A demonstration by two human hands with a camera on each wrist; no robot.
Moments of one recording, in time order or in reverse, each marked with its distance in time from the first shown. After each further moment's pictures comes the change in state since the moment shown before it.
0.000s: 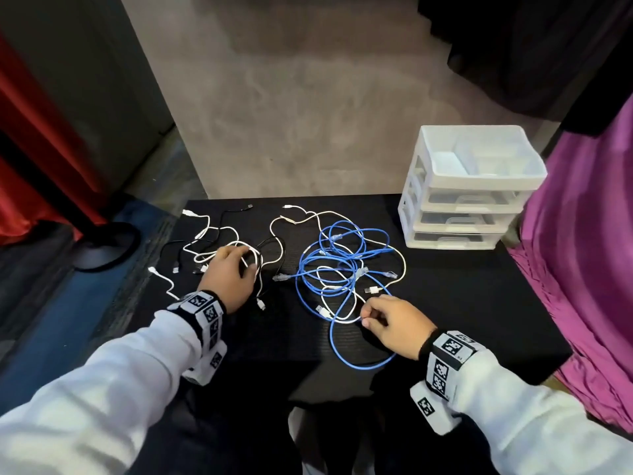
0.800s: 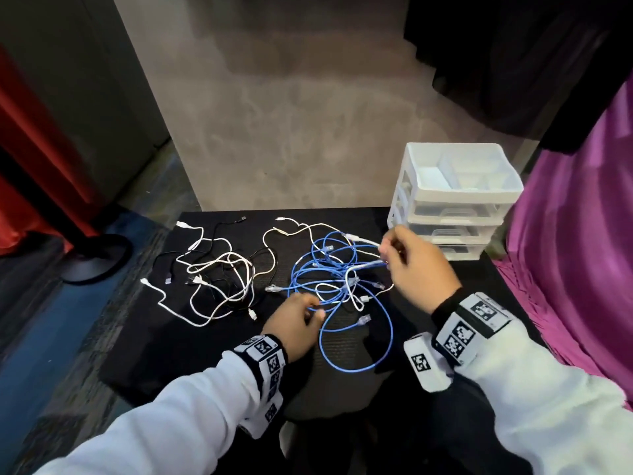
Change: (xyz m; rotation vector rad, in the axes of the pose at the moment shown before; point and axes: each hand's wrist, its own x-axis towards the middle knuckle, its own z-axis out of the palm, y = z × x) left_hand -0.068 0.093 0.076 -0.183 -0.205 0.147; right_hand 0.003 -0.066 -0.111 0.016 0.478 -0.039
